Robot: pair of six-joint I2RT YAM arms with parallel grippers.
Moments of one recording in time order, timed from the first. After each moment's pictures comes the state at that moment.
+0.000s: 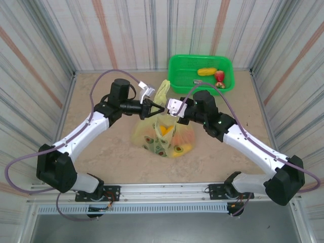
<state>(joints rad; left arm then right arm) -0.48 1.41 1.15 -0.25 0.92 -0.11 0.68 1.22 1.02 -0.19 -0.20 -0.74</state>
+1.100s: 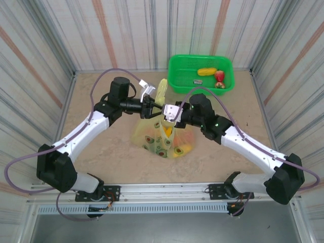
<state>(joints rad) -0.49 1.41 1.17 -0.21 0.99 -0.17 0.73 1.22 0.99 -0.15 -0.23 -0.78</state>
